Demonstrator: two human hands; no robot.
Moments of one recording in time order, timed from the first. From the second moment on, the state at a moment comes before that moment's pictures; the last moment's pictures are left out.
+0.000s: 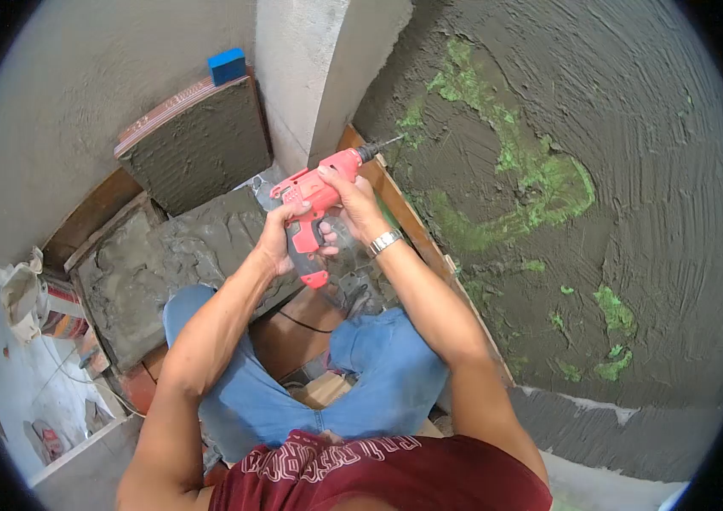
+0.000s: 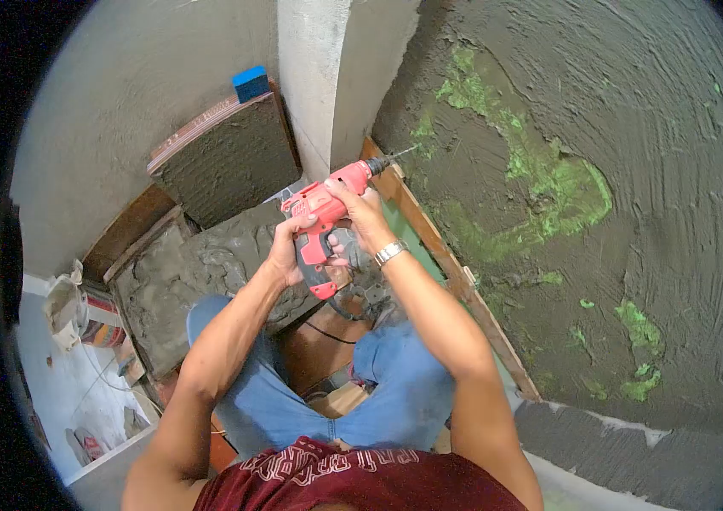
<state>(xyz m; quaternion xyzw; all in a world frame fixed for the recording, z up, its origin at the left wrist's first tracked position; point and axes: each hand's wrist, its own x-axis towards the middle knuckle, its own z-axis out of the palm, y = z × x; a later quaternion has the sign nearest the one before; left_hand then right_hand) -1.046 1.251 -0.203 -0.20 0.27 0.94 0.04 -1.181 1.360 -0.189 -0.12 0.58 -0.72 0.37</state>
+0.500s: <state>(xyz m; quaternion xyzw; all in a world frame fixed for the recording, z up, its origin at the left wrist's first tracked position) -1.050 1.247 -0.196 -0.24 0.30 0.92 0.04 -1.178 1.353 -0.195 -0.10 0.54 -0.77 0.34</state>
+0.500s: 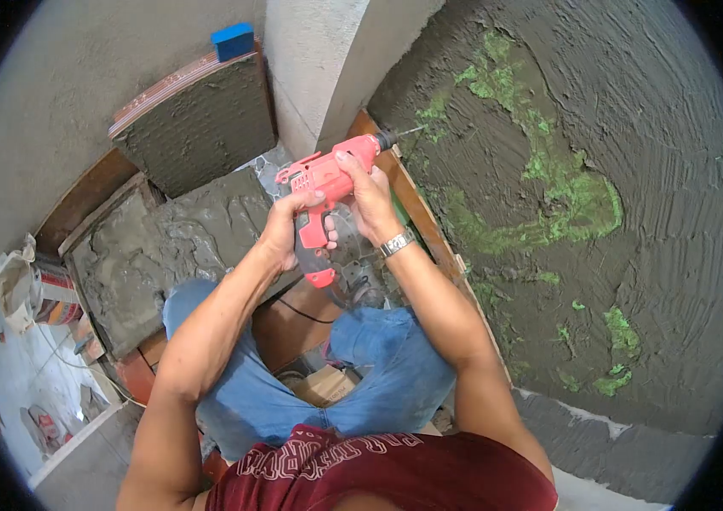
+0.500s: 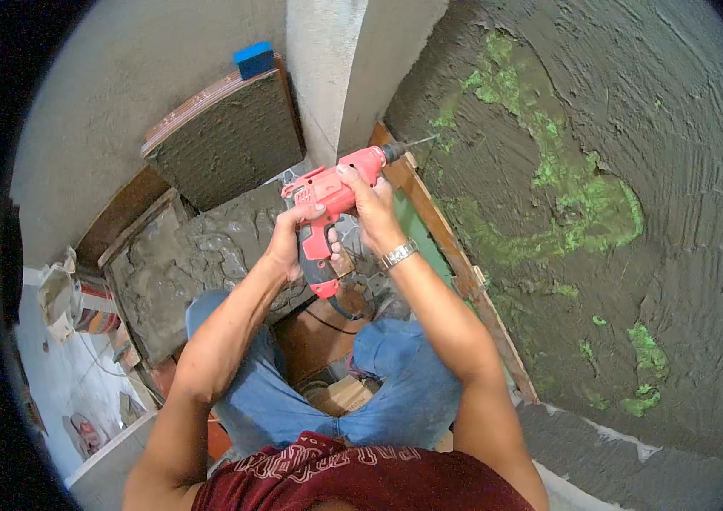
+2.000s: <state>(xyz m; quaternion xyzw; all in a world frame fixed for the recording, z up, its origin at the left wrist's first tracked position) -1.053 1.261 -0.216 -0.22 0.41 0.88 -0.06 -1.183 1.358 -0.218 -0.08 0.47 -0.81 0.35</state>
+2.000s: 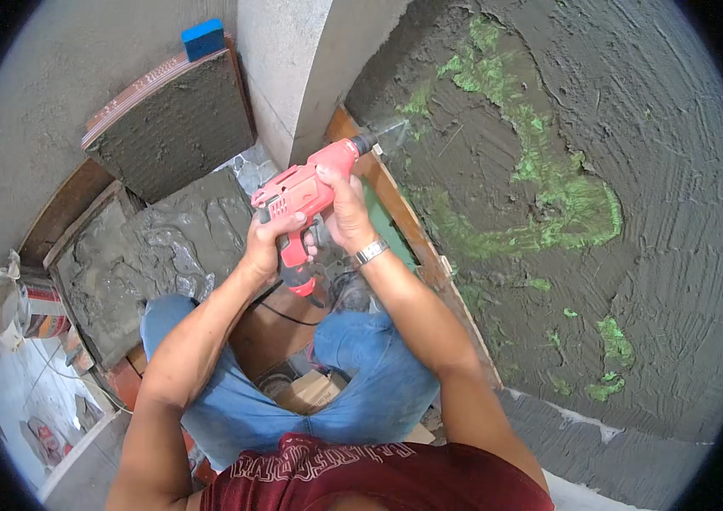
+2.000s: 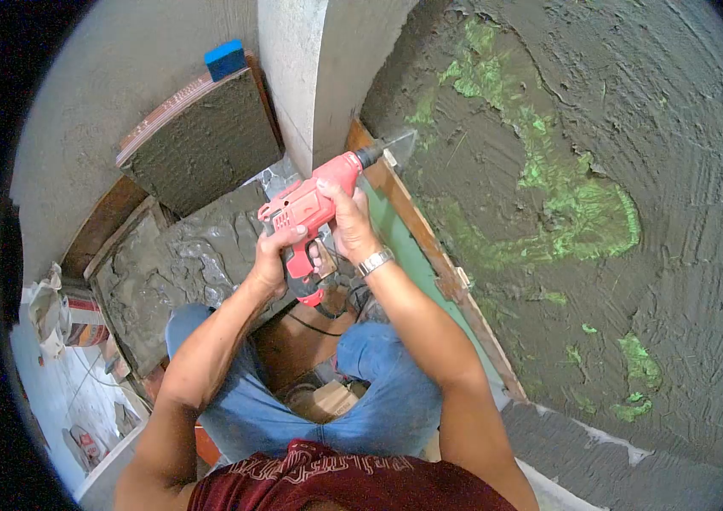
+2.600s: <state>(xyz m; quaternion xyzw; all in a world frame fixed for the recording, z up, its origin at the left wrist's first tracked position) -1.056 1.255 -0.200 -0.21 0.37 0.90 -0.07 -1.186 1.351 -0.217 -0.08 0.48 -0.80 0.35</state>
